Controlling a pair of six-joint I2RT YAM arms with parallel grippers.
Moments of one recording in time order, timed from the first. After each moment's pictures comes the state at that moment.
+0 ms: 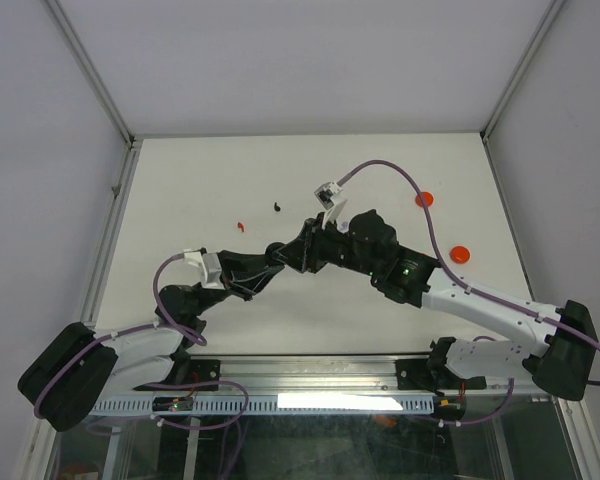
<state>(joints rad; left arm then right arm) -0.64 1.04 0.06 1.48 0.47 -0.26 1.01 1.14 0.91 0.06 -0.12 0.63</state>
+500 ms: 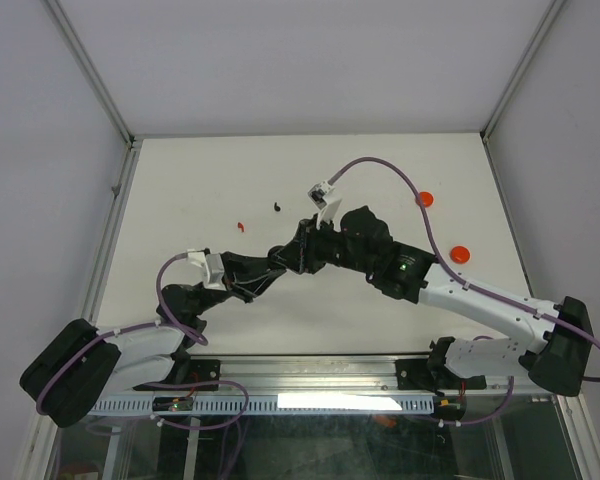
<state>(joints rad) -0.64 1.07 0.06 1.49 0.51 -0.27 1.02 1.18 0.98 -0.07 -0.11 0.62</state>
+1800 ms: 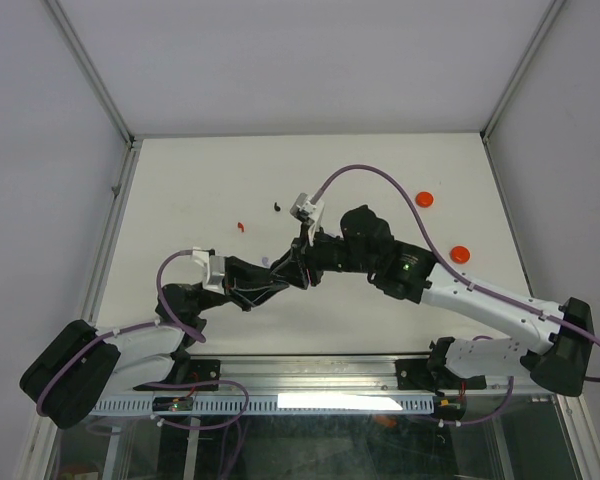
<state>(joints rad) -0.63 1.07 0.07 1.50 0.69 -0.38 1.04 1.16 1.02 -0.13 -0.32 0.28</state>
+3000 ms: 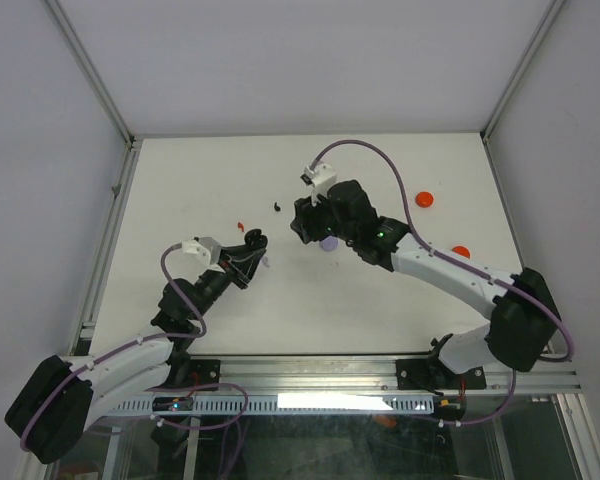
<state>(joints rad) -0.63 0.81 0.06 1.00 0.09 -0.25 0.84 1.37 1.08 -0.13 0.01 0.18</state>
